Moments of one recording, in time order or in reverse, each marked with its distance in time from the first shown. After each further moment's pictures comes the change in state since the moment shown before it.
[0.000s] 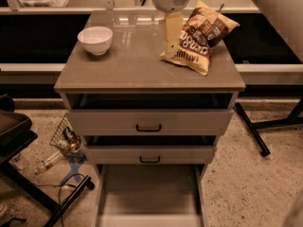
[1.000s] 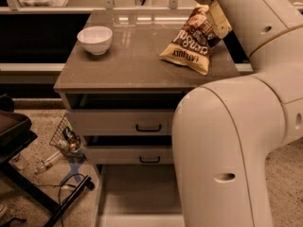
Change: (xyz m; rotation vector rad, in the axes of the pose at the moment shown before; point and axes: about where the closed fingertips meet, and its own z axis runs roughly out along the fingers) arm 0.203 -0.017 0.029 -0.227 0.443 -0.105
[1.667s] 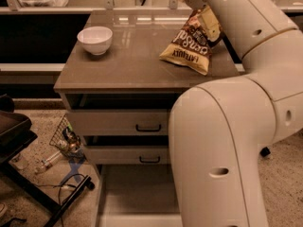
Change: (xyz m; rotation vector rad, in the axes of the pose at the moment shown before) arm -0.015 -0.018 0.021 0.030 -0.020 -0.028
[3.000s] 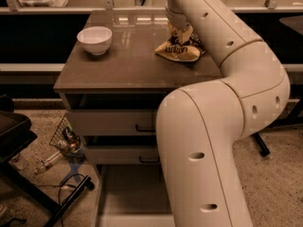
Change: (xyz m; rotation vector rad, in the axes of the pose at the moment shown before) arm -0.050 -0.015 0.073 -0.049 -0.089 -0.097
